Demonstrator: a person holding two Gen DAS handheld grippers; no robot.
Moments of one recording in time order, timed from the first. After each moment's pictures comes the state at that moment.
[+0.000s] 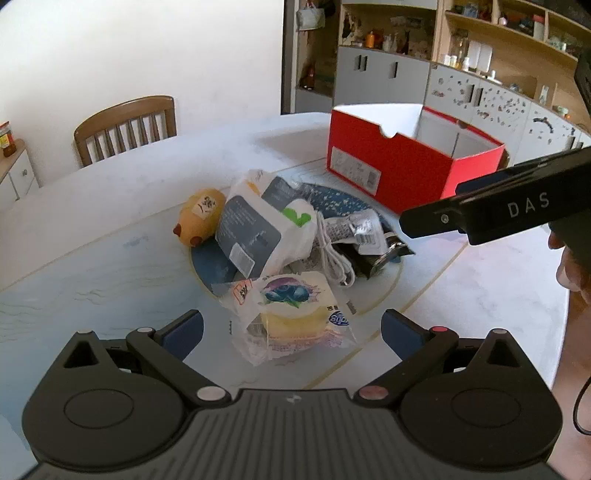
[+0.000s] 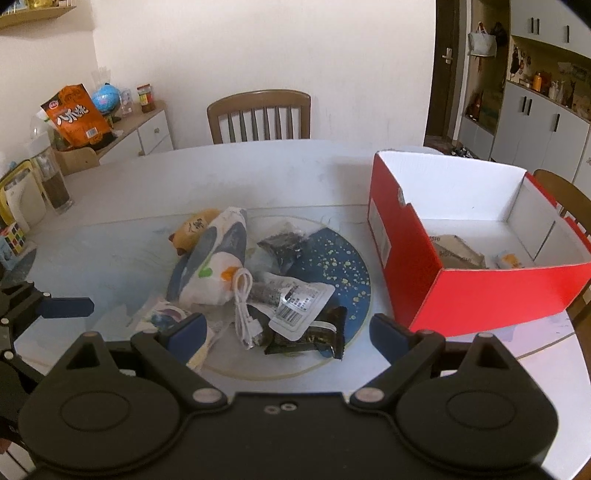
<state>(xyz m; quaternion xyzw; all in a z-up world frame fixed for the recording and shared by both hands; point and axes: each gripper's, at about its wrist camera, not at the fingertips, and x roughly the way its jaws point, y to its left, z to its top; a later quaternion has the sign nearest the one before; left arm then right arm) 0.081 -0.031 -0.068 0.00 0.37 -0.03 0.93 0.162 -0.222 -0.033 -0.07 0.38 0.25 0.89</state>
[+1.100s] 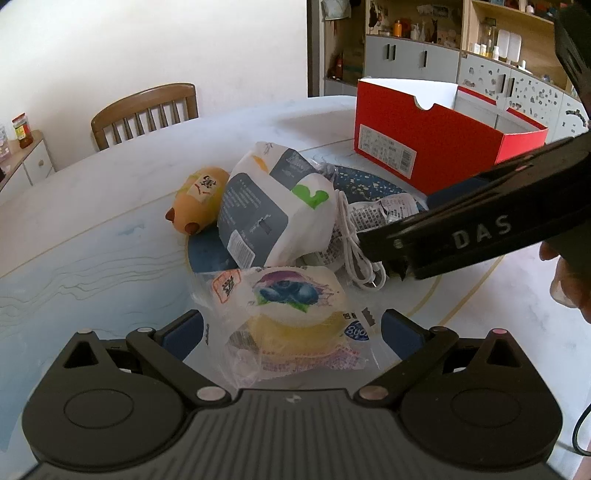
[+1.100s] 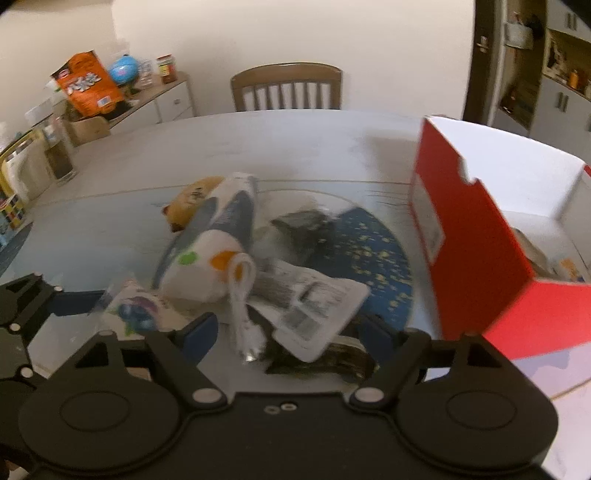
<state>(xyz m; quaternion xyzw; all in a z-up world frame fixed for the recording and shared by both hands) 0.116 -0.044 -0.103 0.01 0.38 0.02 0.92 0.199 -0.197 -0.075 -0.10 0.40 0.30 0.86</state>
